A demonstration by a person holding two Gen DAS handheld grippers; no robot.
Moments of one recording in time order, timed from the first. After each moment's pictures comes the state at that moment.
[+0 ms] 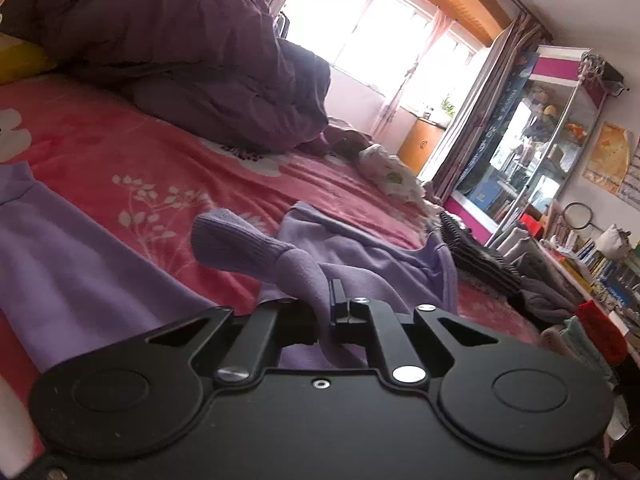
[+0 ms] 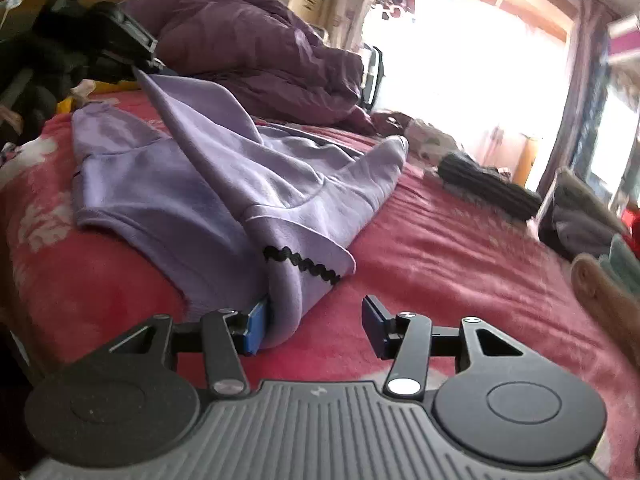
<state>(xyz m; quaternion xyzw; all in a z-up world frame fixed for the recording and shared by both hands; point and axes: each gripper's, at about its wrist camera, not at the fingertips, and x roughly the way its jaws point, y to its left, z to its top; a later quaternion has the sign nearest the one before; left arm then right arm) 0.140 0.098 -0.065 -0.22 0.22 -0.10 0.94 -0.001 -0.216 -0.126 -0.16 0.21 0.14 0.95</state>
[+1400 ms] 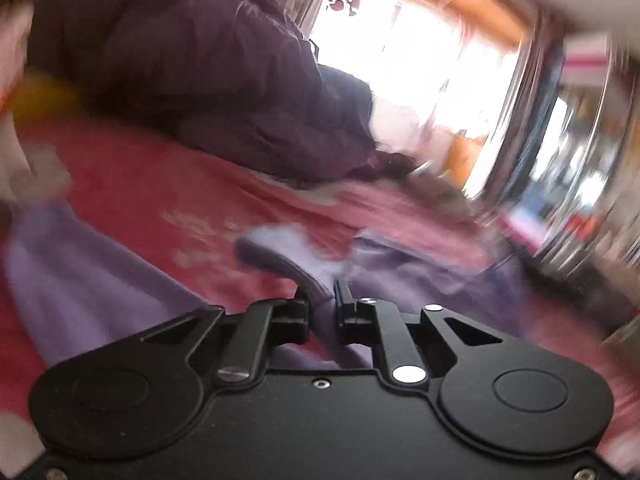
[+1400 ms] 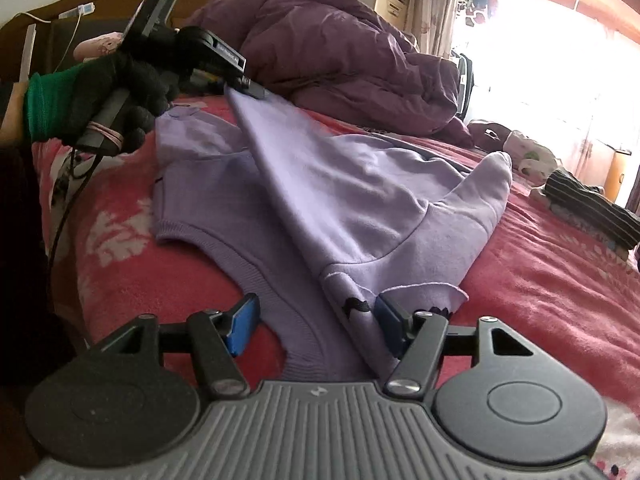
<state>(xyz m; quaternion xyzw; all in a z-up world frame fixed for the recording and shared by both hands) 0.152 0.108 -0.079 -0.10 0.21 0.00 0.97 0.024 -0.187 -0.130 -0.14 0.22 0.28 0.92</state>
